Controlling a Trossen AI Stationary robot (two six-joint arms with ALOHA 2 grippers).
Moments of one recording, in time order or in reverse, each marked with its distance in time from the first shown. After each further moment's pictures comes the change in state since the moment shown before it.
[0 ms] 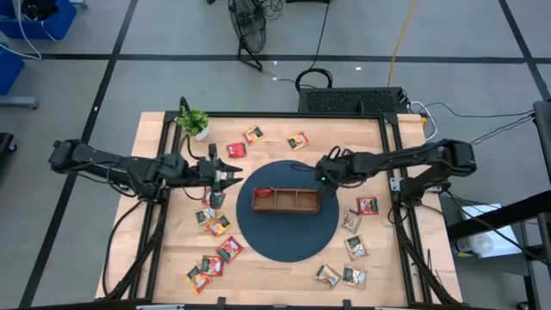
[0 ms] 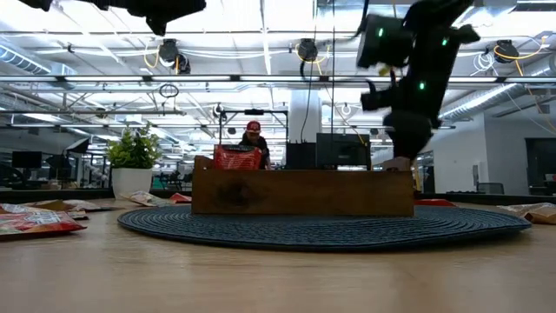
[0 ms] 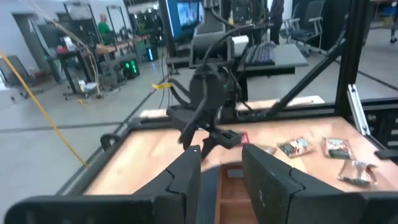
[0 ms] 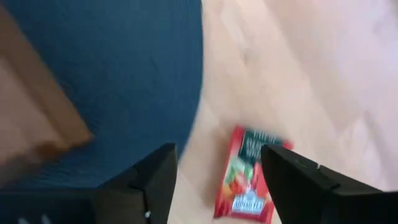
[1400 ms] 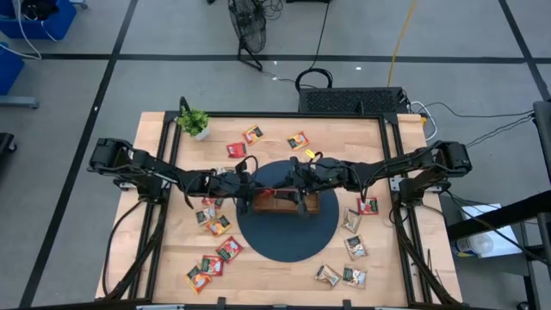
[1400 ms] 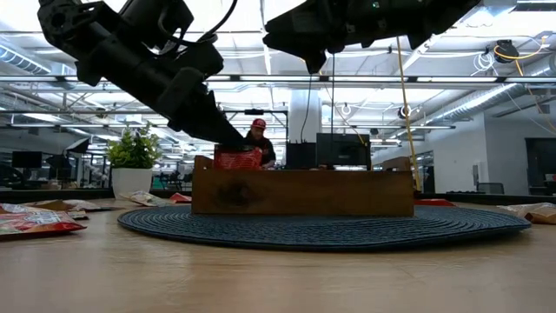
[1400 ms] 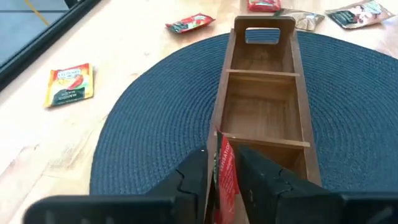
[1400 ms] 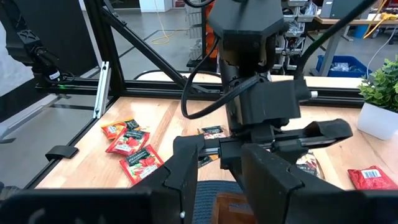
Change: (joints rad) left arm 0.067 0.620 0.000 0.173 0.000 -0.166; right arm 0.127 0.042 0.000 1.242 -0.470 -0.433
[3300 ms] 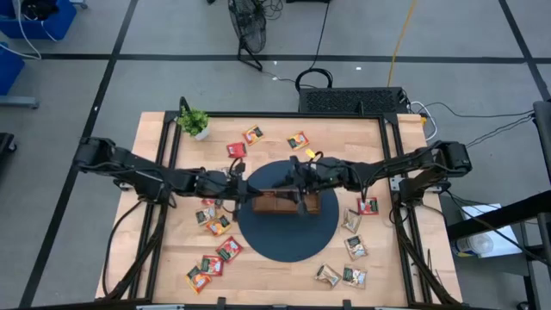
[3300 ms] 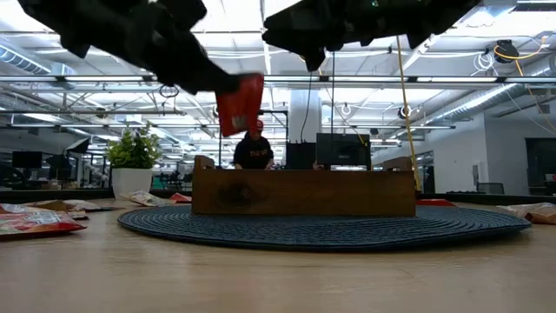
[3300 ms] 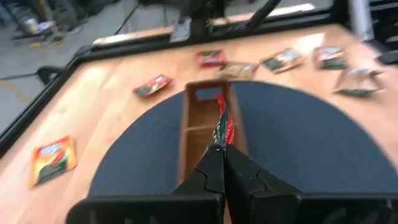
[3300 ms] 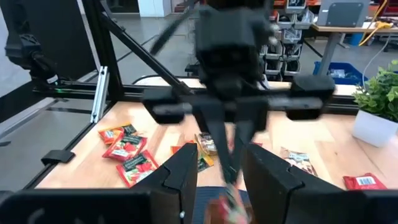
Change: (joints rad) left arm -0.060 -0.169 0.000 -0.026 0.084 0.144; right arm -0.002 -0.001 0.000 0.025 0.001 -0.011
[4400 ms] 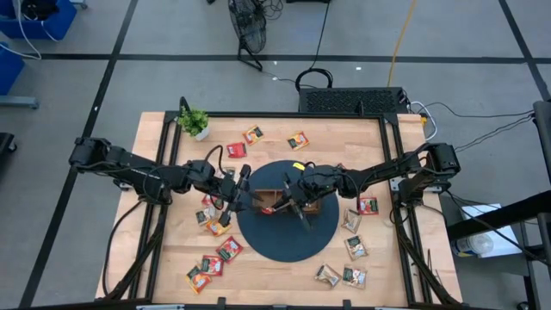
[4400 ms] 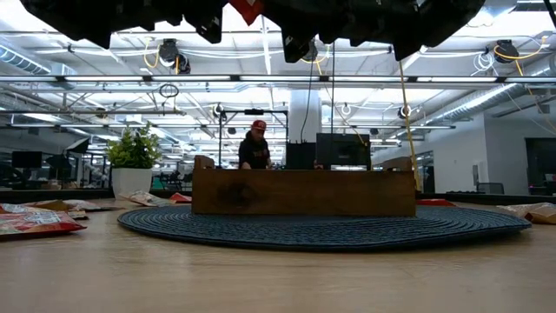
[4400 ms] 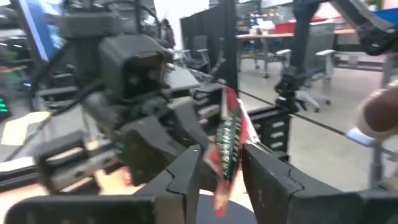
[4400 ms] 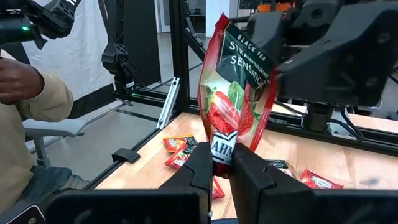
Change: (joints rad) left arm 0.042 -0.058 -0.001 0.347 0.433 0.024; right arm 0.041 0.111 0.000 0.208 -0.237 -0.026
